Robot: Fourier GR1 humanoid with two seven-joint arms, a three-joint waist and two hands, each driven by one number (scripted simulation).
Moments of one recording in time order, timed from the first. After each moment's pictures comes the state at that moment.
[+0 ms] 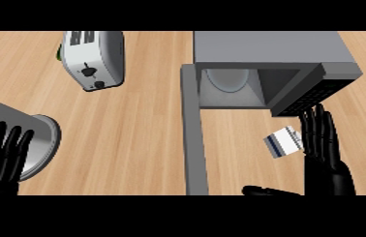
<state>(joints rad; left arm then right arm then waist) 0.37 0.03 0.12 -2.19 0.17 -0.18 -0.06 0.25 0.00 0.15 -1.99 0.08 -0.15 -0.23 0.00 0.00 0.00</state>
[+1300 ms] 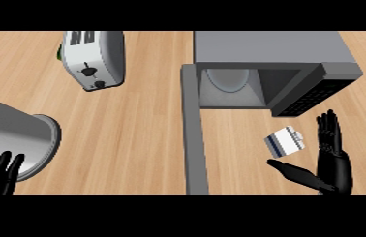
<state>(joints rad) 0.54 0.01 0.13 -2.25 0.19 -0.27 -0.13 0.11 -0.10 -0.14 -1.42 0.01 -0.14 -0.57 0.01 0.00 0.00</state>
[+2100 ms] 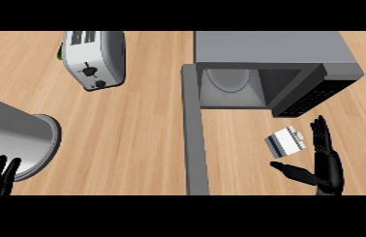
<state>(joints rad) 0.56 0.00 0.13 -2.27 0.20 -0.28 -0.13 -0.05 -0.17 -0.23 -0.95 0.01 -0.07 -0.78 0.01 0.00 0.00</state>
